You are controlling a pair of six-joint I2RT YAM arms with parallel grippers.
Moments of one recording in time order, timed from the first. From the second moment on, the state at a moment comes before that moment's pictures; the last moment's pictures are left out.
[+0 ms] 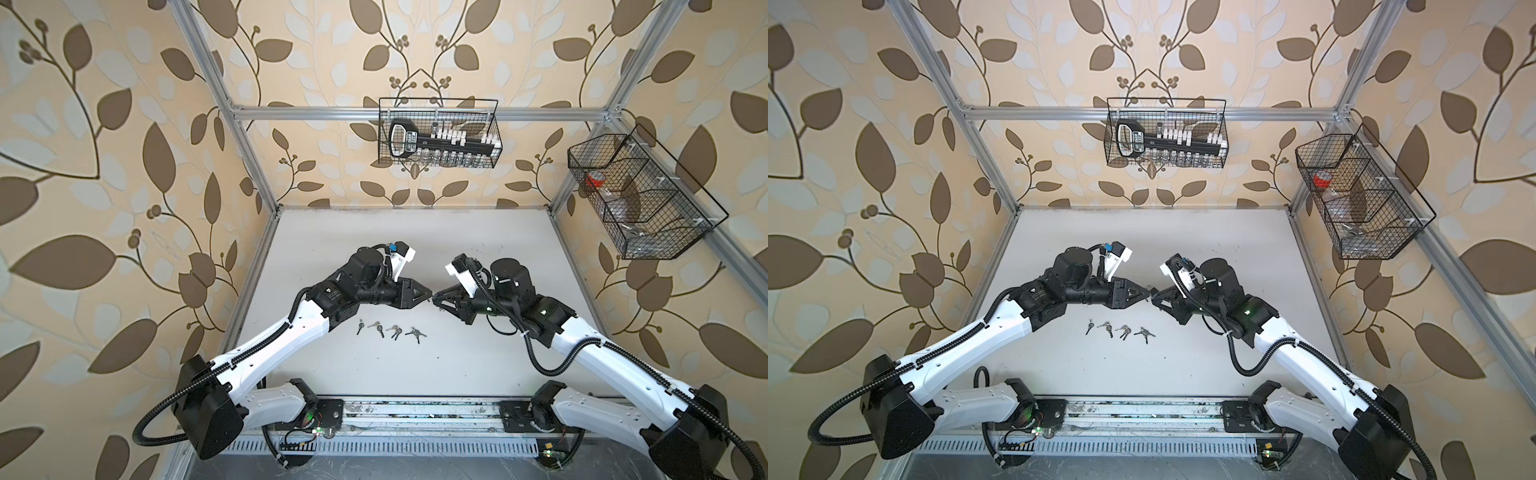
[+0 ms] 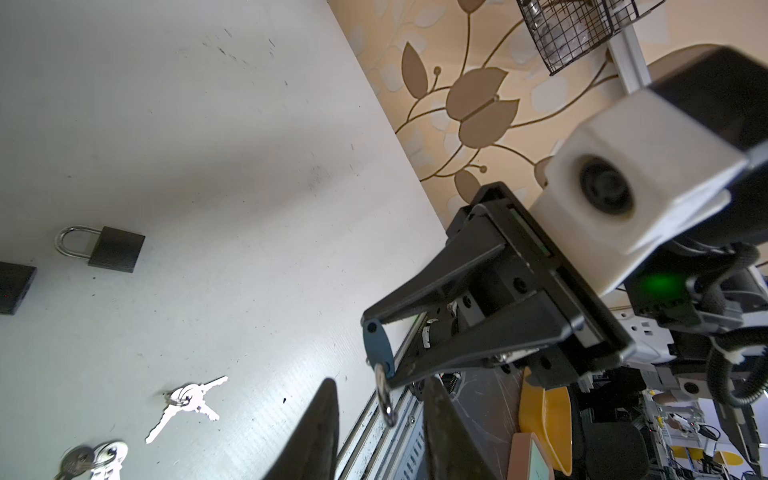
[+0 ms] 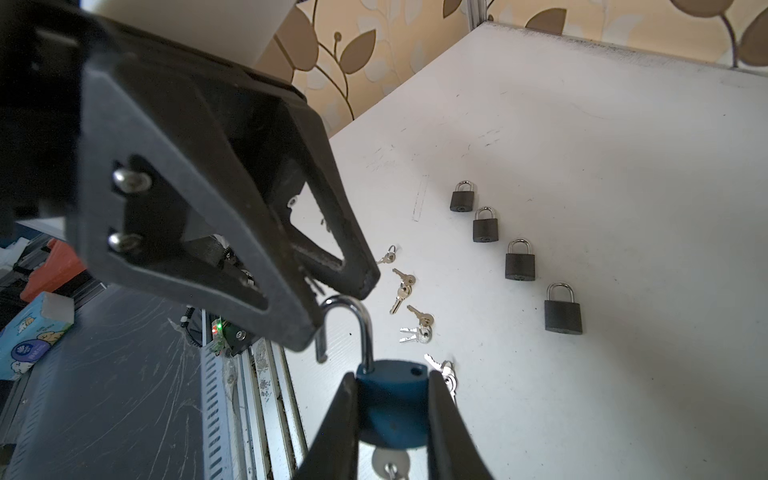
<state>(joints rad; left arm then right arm) -0.68 1.19 0.98 -0.28 0.57 -0.61 0.61 1.06 0.82 -0.29 -0.48 0.10</state>
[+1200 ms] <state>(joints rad) -0.68 1.03 0.99 -0.12 0.51 -0.75 0.62 0.79 0.74 0.04 -0.36 -0.02</state>
